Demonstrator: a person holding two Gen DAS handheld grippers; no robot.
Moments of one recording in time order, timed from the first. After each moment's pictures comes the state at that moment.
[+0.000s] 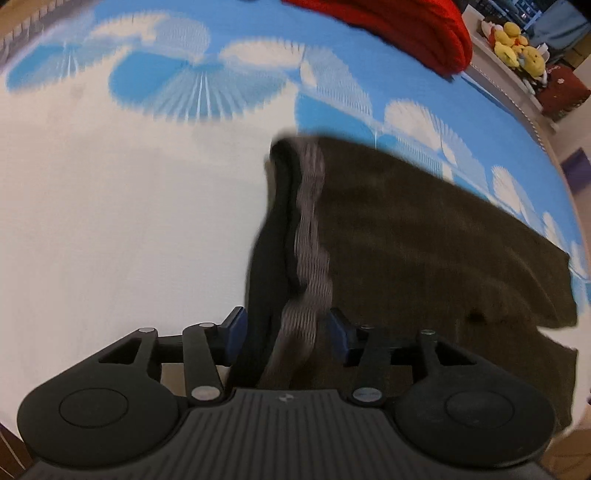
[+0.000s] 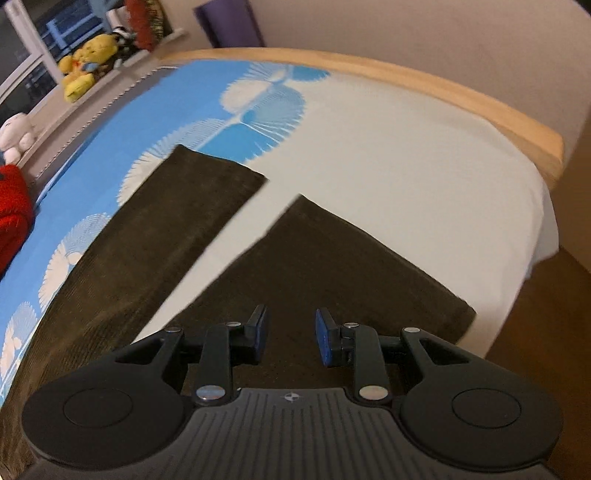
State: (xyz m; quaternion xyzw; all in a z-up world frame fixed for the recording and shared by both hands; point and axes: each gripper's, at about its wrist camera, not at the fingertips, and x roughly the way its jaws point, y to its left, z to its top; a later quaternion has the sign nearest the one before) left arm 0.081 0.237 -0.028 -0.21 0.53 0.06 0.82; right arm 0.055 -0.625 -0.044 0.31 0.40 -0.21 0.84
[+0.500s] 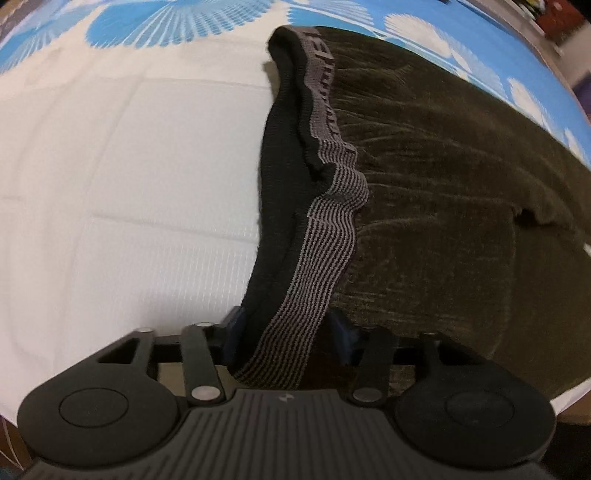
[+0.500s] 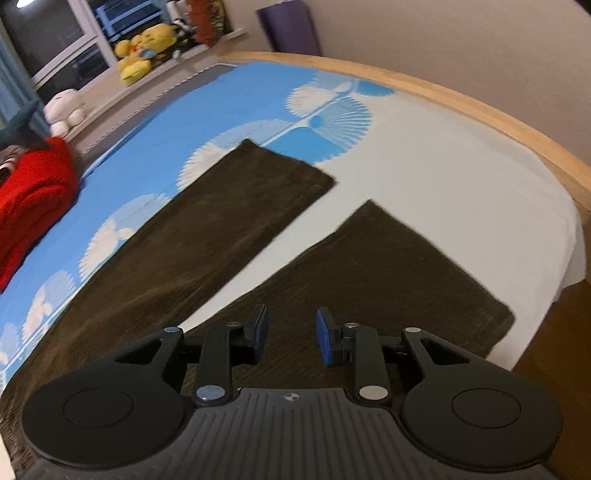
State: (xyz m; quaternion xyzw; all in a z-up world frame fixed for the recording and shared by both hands) left arm 0.068 0.213 -0.079 -0.12 0.60 0.04 0.79; right arm 0.059 -0.563 -0.012 0.27 0.38 -0.14 0.87
